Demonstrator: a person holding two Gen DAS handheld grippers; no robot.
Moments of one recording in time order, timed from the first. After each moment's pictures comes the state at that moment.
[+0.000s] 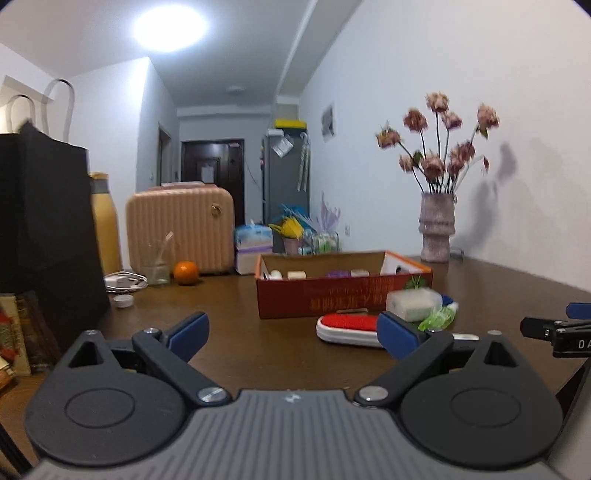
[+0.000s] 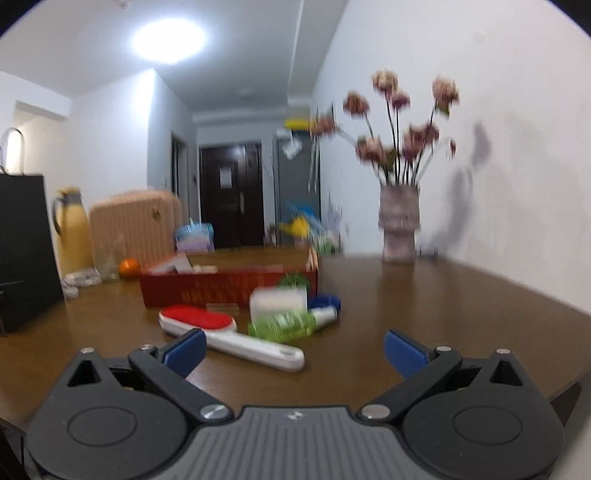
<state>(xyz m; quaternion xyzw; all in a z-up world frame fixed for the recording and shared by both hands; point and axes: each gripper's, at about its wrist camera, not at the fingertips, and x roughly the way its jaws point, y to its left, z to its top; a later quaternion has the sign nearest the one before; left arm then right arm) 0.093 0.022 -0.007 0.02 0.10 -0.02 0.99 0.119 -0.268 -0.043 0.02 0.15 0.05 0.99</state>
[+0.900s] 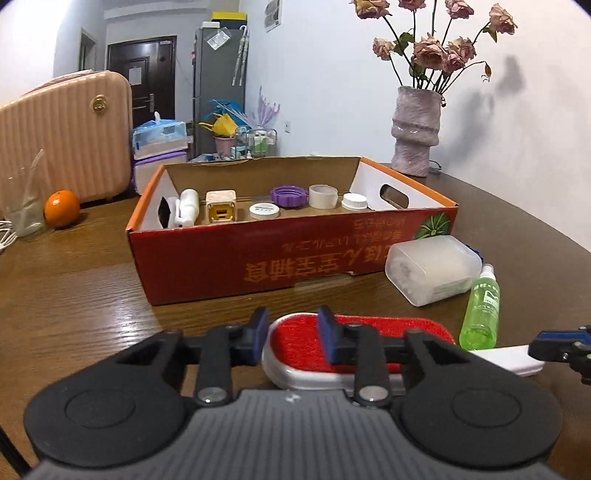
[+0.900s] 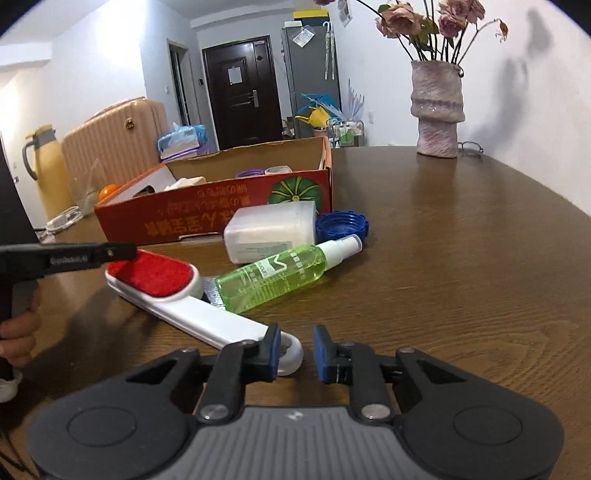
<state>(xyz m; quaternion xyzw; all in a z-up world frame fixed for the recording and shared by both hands) 0.333 0.001 -0.050 0.02 0.27 -0.12 0.95 0.264 -0.276 -0.070 0.04 0.31 0.09 0.94</state>
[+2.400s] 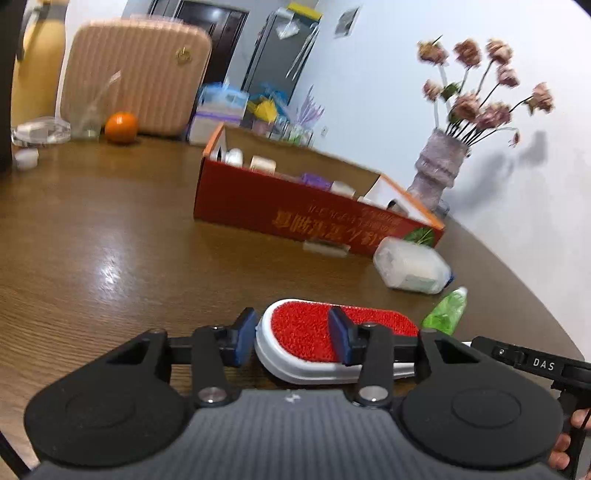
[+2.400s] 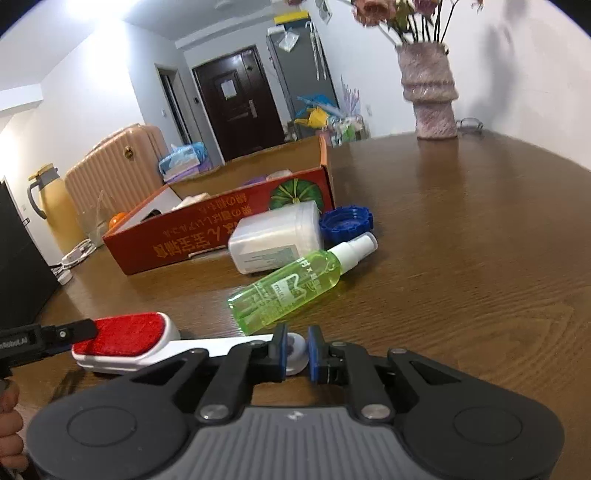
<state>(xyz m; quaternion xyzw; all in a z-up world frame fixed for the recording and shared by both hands) 0.247 0.039 -0.044 -0.13 0.28 -0.09 0.95 0.255 -0.286 -0.069 0.12 0.29 0.10 0.94</state>
